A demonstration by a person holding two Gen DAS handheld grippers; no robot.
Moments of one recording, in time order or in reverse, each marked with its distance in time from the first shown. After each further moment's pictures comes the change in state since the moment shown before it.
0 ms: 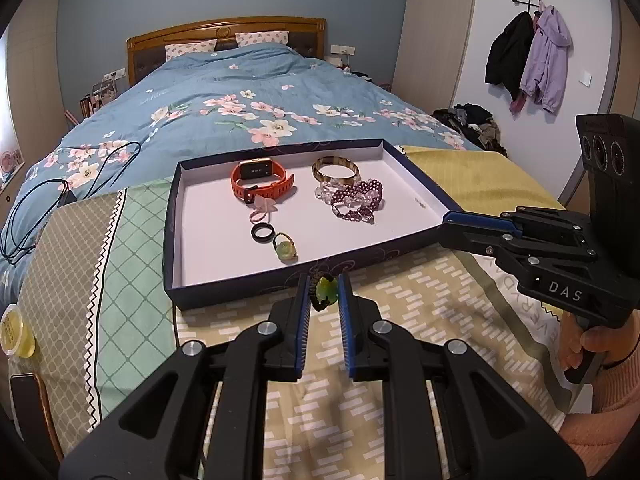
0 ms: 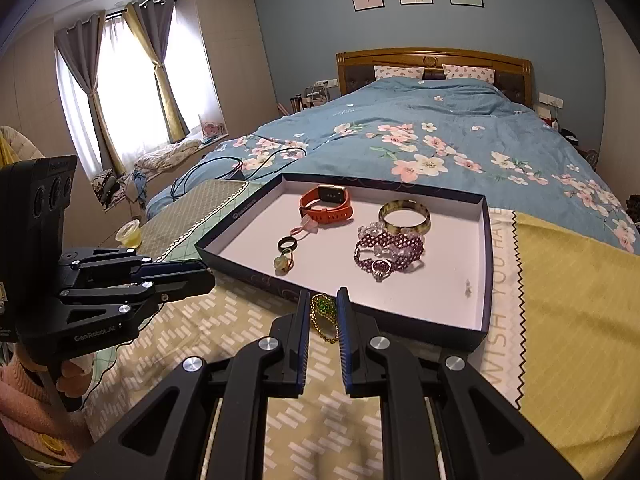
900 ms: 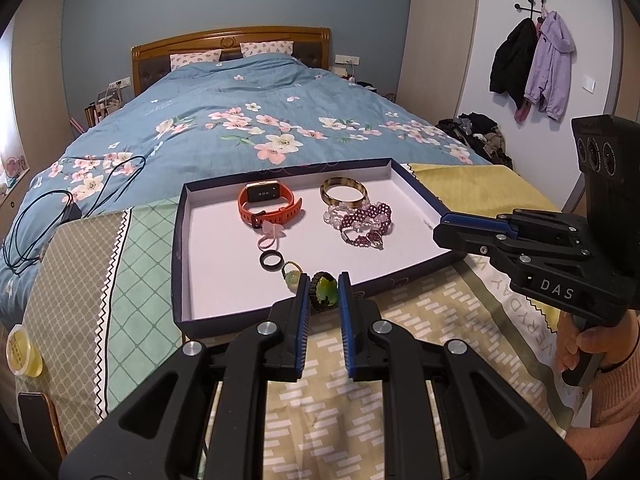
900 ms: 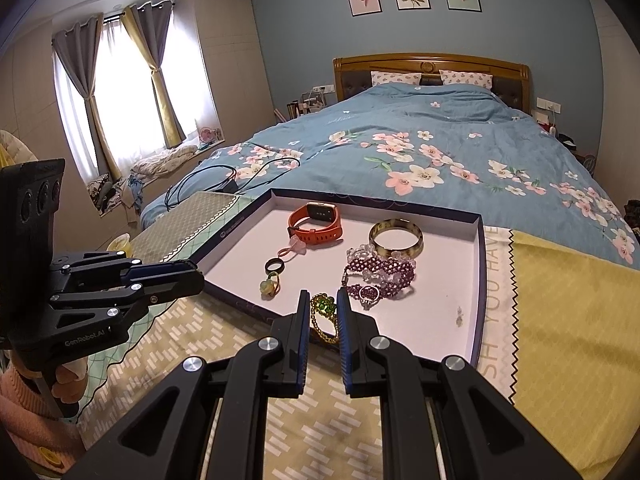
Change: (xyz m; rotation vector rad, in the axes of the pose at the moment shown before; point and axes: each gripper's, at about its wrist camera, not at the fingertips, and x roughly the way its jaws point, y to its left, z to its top) left arm 0.002 0.002 0.019 0.001 -0.038 0.023; right arm 0.007 -0.009 0.017 -0.002 -0.019 -0.012
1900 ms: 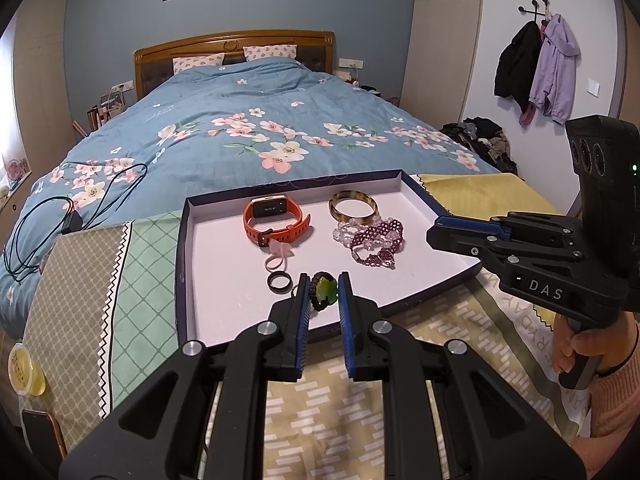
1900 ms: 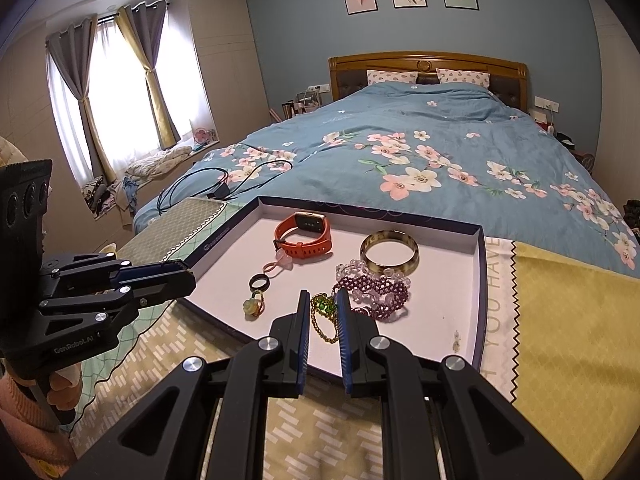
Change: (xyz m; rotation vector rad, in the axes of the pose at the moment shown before) left arm 0.013 0.006 0.016 -0.003 -0.013 0.014; right arm 0.018 -0.010 0.016 0.007 0.005 -0.010
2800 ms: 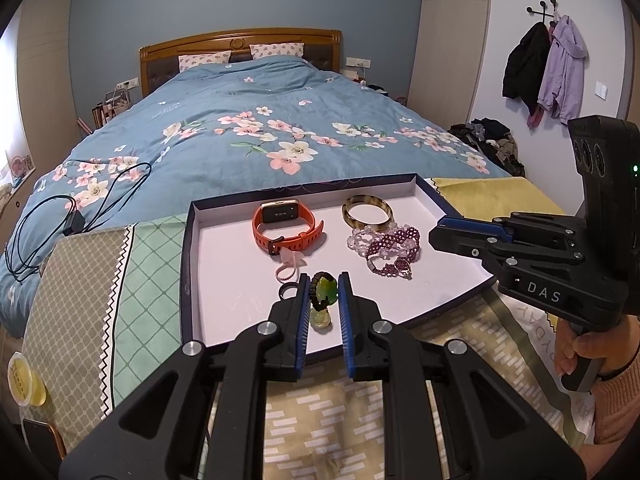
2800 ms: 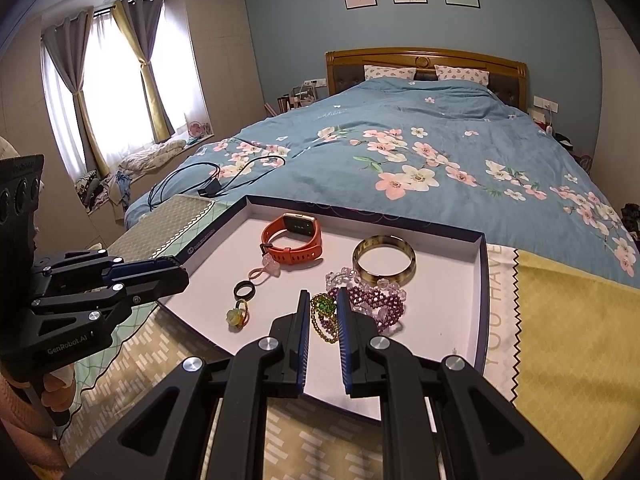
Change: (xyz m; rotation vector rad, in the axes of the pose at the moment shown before) left arm 0.017 0.010 0.006 -0.010 0.005 0.021; right arm 0.017 -0.005 0.009 -0.012 0.019 -0.024
